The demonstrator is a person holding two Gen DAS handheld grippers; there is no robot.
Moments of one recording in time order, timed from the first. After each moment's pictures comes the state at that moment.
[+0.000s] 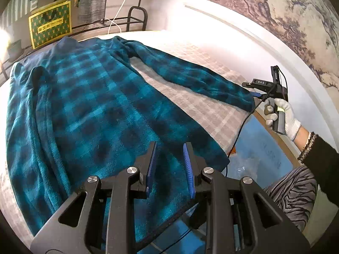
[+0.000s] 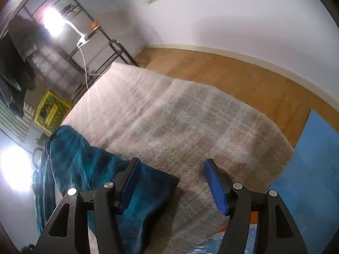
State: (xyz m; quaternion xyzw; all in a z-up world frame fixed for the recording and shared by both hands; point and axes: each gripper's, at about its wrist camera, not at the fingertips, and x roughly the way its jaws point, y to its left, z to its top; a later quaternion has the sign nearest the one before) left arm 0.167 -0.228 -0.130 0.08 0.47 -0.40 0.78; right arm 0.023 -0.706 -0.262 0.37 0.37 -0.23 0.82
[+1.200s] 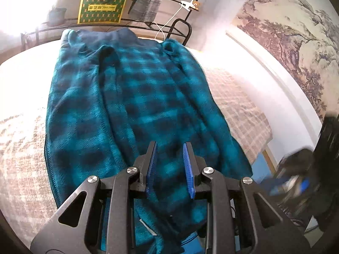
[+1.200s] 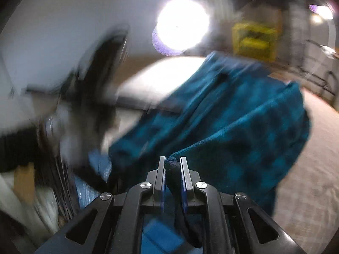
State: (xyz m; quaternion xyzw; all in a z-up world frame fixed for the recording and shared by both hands) left arm 0.224 -0.099 -0.124 -0.04 0.48 -0.32 0.82; right arm 0.087 -0.238 -0.146 -0.03 0.43 0.32 0.85
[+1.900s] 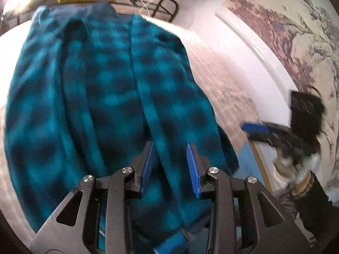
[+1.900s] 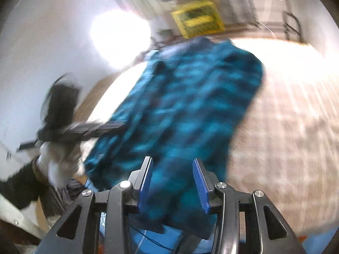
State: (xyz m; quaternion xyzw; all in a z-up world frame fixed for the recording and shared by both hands) left arm 0.222 -0.148 -0.155 -0.05 0.54 -0.37 0.75; right arm 0.116 -0.381 -0.189 0.17 0.46 0.20 0.85
